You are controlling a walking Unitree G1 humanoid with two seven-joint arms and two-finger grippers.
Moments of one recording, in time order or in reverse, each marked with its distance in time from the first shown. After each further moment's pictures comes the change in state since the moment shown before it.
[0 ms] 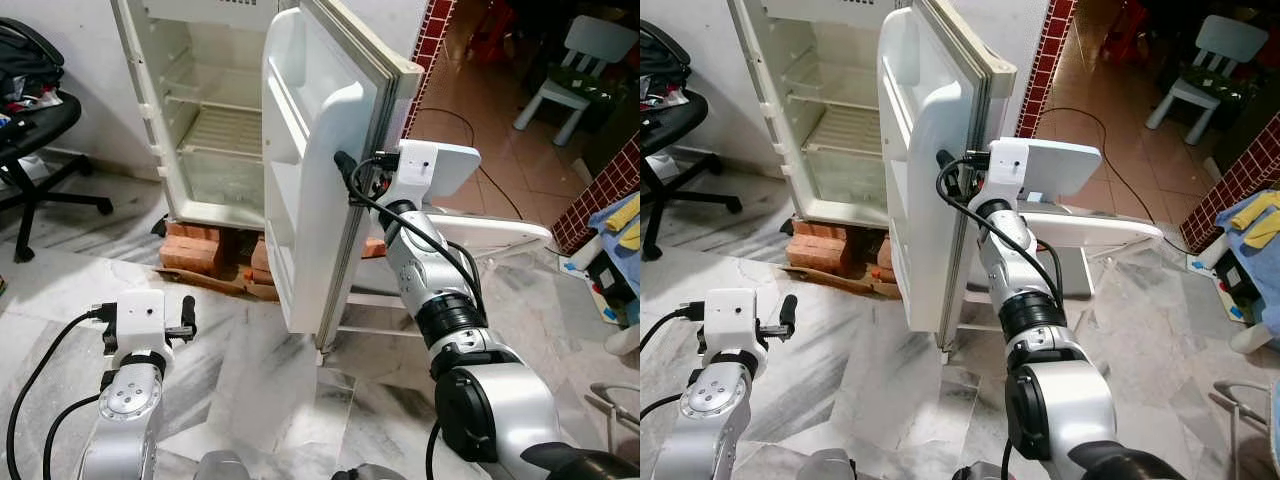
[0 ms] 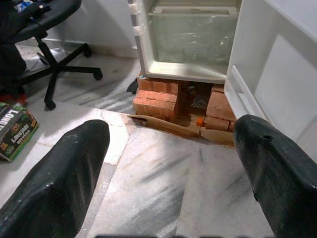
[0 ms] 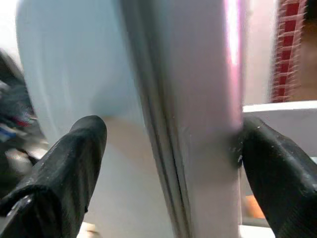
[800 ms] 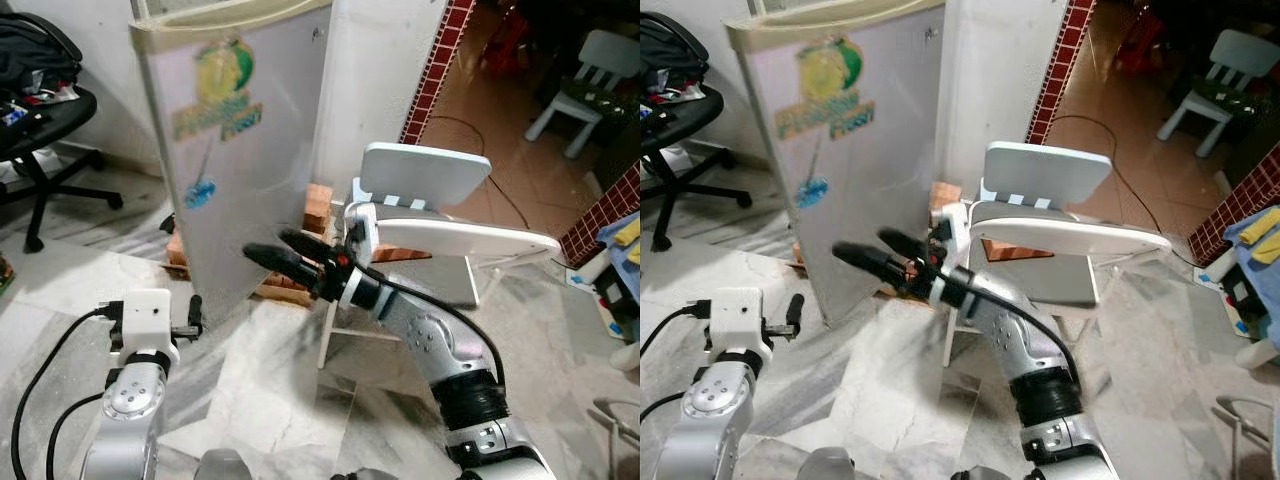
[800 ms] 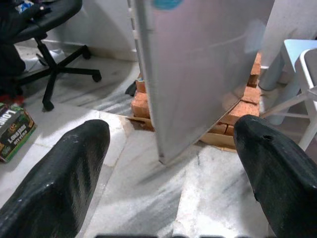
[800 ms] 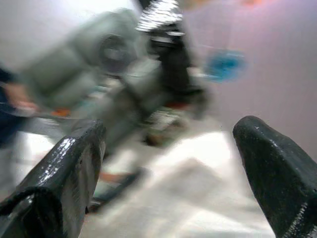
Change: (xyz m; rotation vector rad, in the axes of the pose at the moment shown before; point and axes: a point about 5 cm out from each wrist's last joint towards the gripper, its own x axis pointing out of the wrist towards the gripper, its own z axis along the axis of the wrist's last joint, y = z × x) left arm 0.000 -0.003 0.005 0.008 -0.030 -0.034; right arm -0.080 0.026 -0.046 0.128 0.329 0.550
